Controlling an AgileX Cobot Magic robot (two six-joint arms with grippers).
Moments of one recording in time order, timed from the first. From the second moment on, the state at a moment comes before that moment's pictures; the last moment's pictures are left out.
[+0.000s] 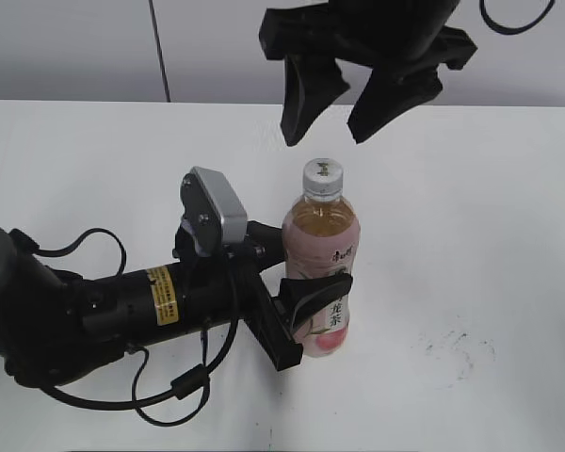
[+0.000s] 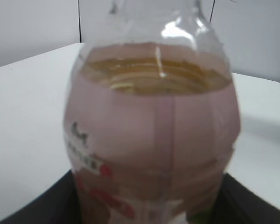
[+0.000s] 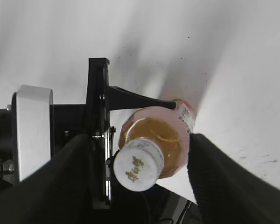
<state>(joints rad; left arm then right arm) -0.64 2.06 -0.64 0.59 -1.21 -0.20 0.63 1.75 -1.66 0.21 1.22 0.14</state>
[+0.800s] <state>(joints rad) -0.64 2.06 -0.64 0.59 -1.21 -0.20 0.67 1.75 -1.60 0.22 1.22 0.15</state>
